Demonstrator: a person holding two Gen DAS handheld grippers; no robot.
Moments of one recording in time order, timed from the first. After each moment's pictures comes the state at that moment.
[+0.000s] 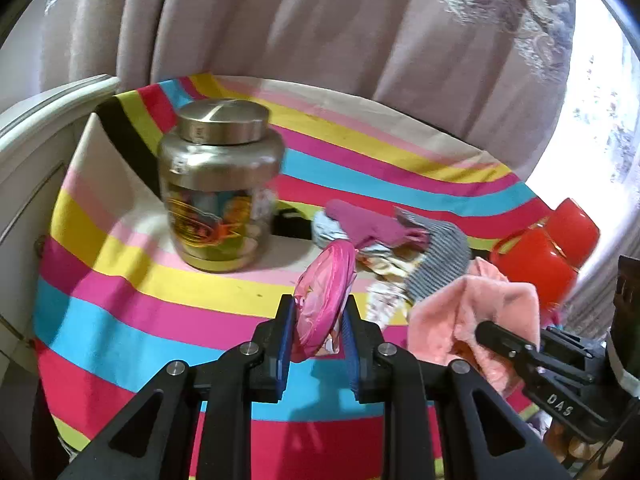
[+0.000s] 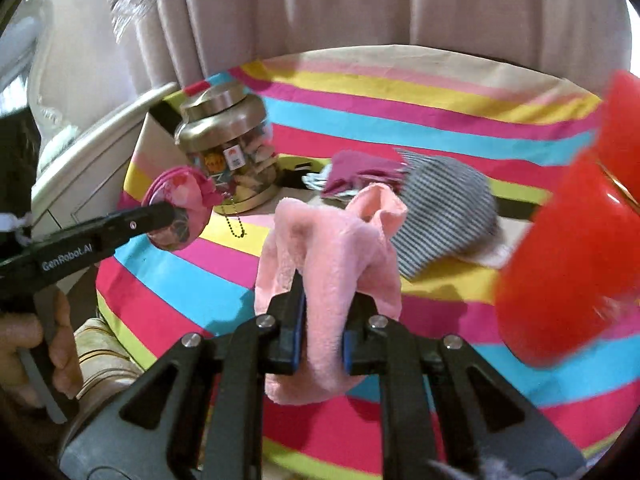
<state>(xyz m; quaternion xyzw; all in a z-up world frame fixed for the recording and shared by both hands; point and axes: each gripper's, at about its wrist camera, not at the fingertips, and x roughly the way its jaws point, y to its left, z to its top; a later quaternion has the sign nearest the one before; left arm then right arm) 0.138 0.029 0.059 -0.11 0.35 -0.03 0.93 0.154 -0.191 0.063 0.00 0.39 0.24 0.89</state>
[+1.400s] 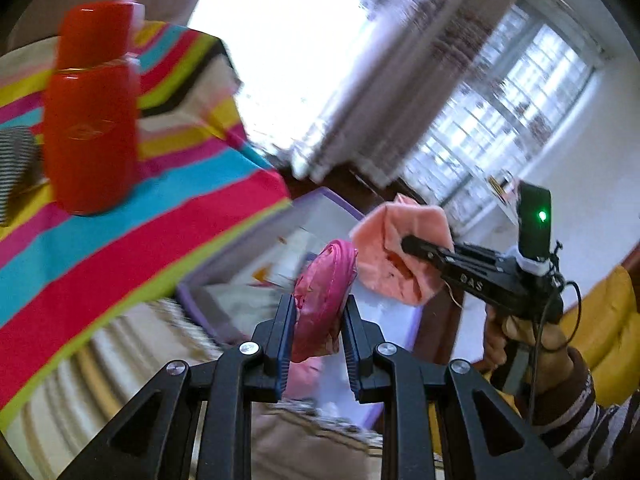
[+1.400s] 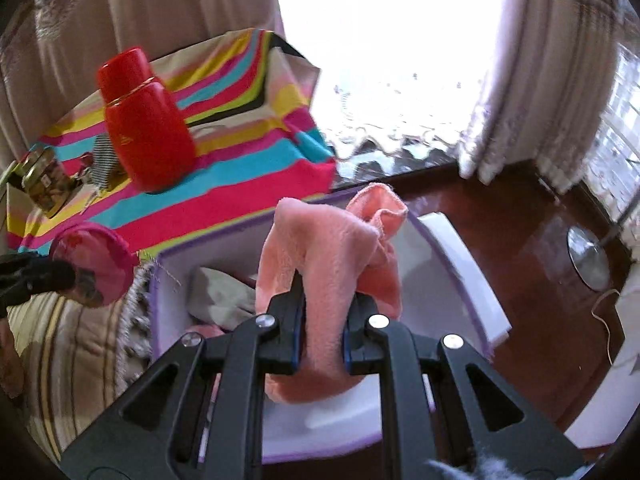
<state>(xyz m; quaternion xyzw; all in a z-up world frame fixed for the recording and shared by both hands) 0.007 -0.315 0.058 -0.01 0.46 -0.47 0.75 -0.073 -0.550 0.085 0.08 0.44 -0.12 0.89</state>
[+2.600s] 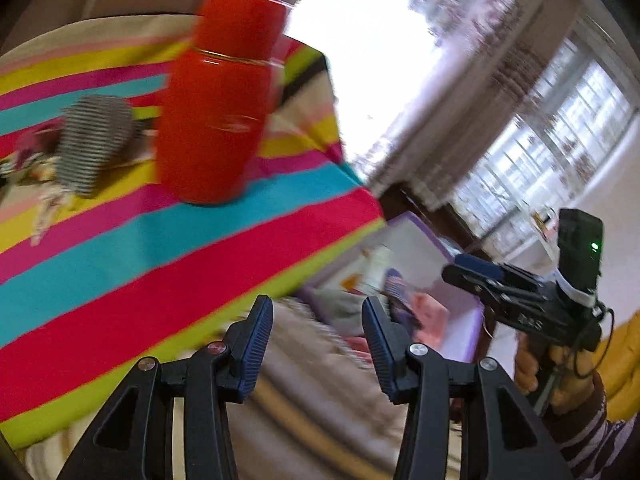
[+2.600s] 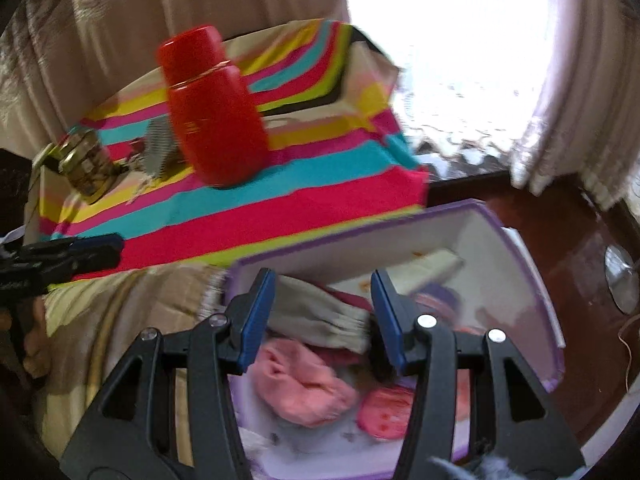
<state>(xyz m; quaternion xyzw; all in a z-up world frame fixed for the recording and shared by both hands) 0.065 -0.210 0.050 -0.05 0.46 -0.36 0.81 -0.014 -0.455 0.086 0.08 0.45 0.00 0.89</state>
